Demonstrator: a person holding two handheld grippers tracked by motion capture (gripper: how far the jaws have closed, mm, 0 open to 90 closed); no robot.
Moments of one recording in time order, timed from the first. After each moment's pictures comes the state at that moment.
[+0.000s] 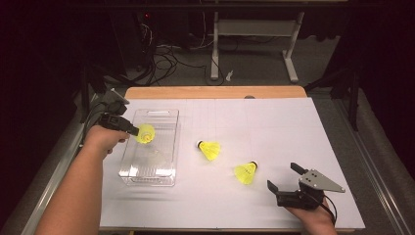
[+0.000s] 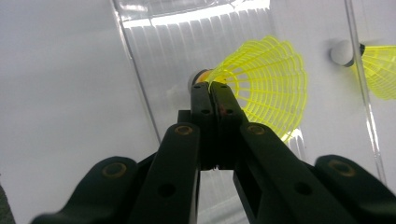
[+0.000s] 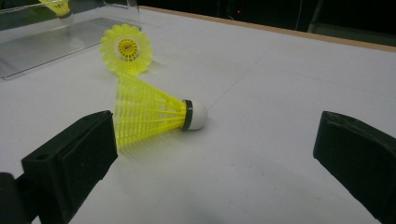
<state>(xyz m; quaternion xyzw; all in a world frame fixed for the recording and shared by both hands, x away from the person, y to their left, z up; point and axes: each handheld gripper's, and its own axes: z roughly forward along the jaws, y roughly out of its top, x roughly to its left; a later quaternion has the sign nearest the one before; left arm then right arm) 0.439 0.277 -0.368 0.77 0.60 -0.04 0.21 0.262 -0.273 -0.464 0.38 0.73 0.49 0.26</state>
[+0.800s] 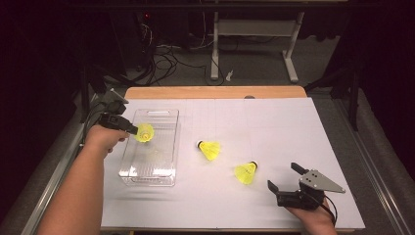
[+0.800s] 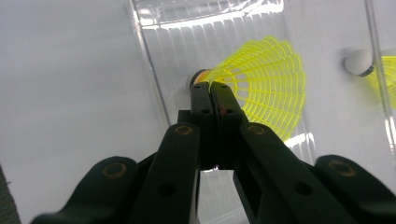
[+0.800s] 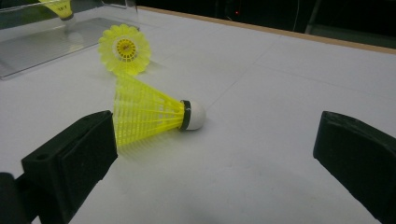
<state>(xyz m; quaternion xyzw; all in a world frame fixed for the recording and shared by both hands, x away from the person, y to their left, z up) 0.445 0.281 -0.375 0.76 0.61 -0.02 0.21 0.261 -0.273 -0.464 0.38 0.73 0.49 0.27</state>
